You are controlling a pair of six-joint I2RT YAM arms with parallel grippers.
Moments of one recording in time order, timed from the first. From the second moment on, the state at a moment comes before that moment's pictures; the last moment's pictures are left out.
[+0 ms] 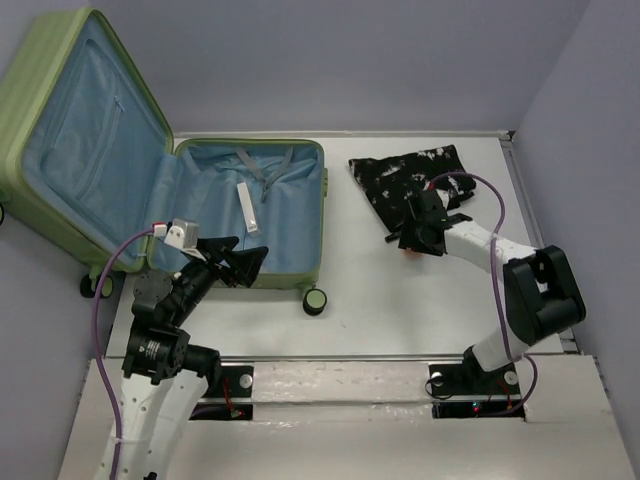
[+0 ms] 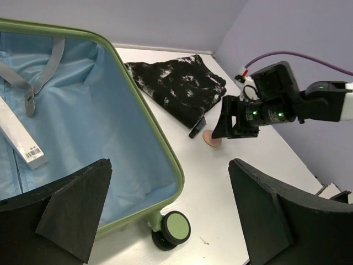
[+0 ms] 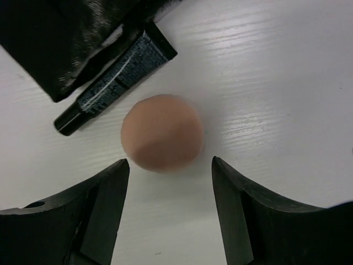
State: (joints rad) left arm -0.23 0.34 0.59 -0.23 0.35 -0.46; right arm 0.36 1.54 0.93 -0.38 0.29 0.52
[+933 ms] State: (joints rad) left arm -0.21 0.34 0.59 -0.22 0.37 -0.46; right arm 0.76 1.60 1.50 -0.34 0.06 0.53
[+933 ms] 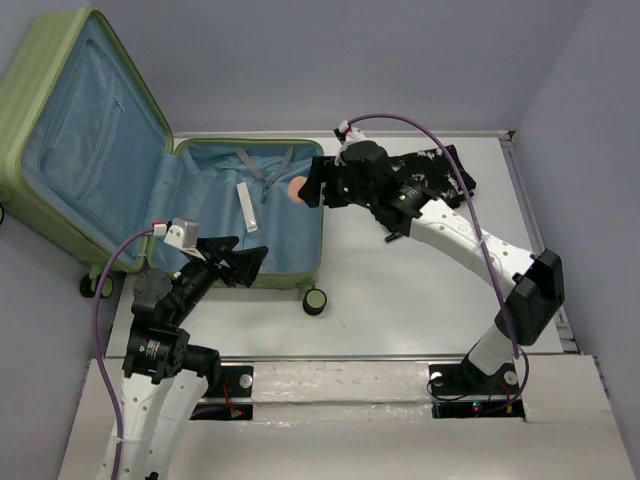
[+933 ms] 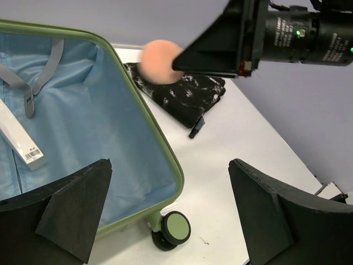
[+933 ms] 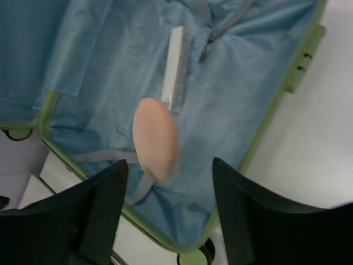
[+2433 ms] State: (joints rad) left arm -0.21 0.35 0.59 -0.22 0.39 -0.46; right arm 0.39 1.62 0.87 -0.24 0.33 0.65
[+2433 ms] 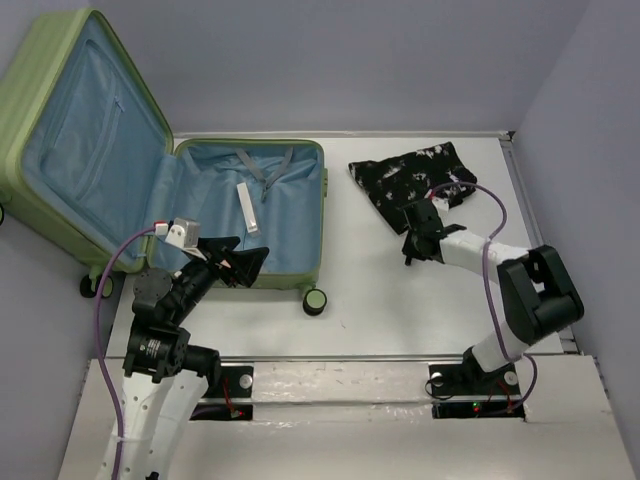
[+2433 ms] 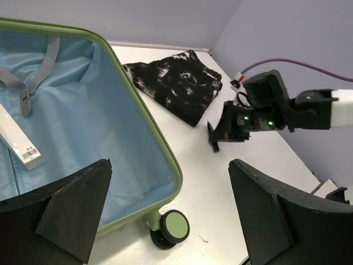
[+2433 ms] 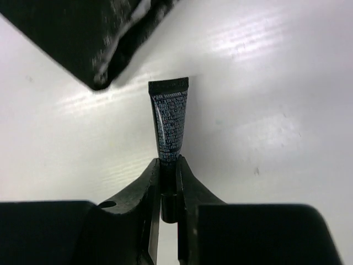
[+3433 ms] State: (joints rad) left arm -0.21 0.41 0.59 -0.22 0.35 -0.49; right arm 0.40 1.72 1.36 -0.37 0.19 0.48
